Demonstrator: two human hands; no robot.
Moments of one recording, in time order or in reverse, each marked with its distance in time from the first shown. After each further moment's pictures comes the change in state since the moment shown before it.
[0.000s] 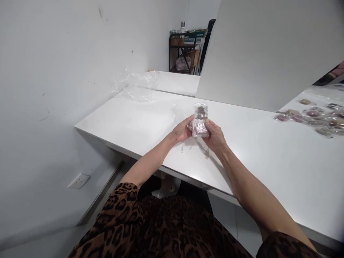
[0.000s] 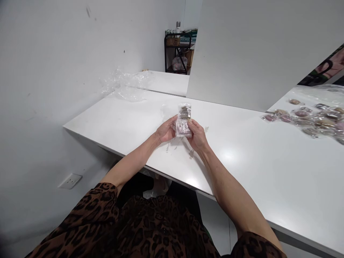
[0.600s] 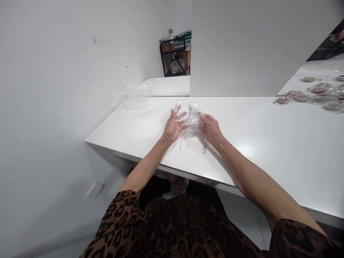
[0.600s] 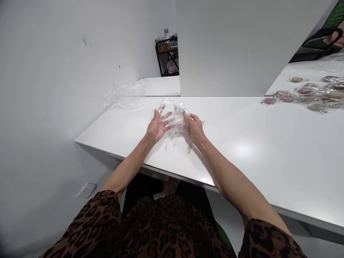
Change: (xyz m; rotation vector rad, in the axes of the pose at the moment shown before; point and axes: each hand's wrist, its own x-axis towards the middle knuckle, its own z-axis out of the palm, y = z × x) left_hand -0.037 0.014 0.027 0.151 0.211 0.278; right_hand 0.011 0.003 -0.002 0.170 0.183 0.025
